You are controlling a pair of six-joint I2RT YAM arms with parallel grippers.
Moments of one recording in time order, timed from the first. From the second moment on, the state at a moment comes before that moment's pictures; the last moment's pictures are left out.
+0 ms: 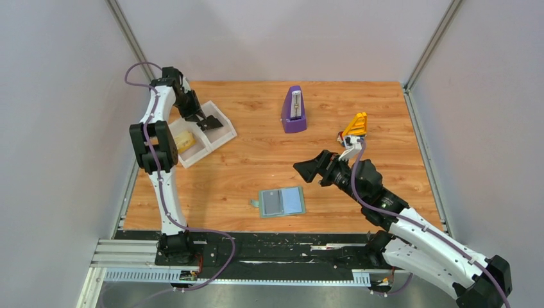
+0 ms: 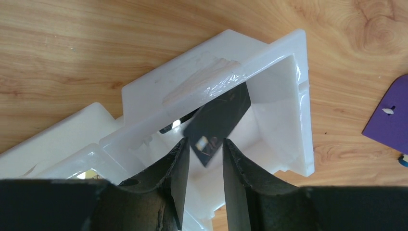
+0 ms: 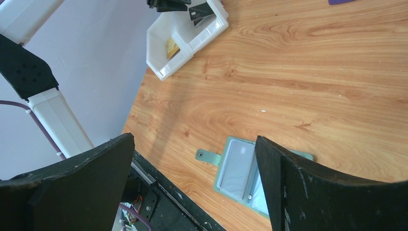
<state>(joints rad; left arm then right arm) 0.13 2.31 2.10 -0.95 0.32 -0.29 0.75 0.75 0.54 0.03 0.04 0.79</state>
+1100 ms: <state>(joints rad) -0.08 1.62 1.53 -0.88 0.37 -0.33 0.74 1.08 0.62 -0.08 -0.17 0.86</state>
